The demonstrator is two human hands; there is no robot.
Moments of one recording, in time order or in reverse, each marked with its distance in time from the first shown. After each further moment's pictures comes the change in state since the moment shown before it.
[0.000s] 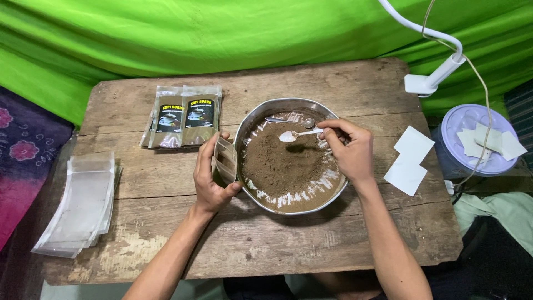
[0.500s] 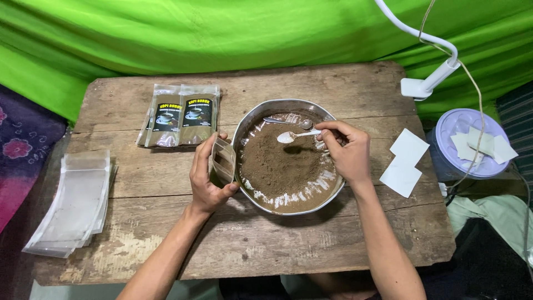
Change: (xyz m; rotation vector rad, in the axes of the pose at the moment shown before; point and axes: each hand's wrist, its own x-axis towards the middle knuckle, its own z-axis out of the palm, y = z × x) left_hand 0.001 0.000 -0.002 -0.034 0.020 0.033; right_hand 0.000 0.002 0.000 0.030 -0.003 0.012
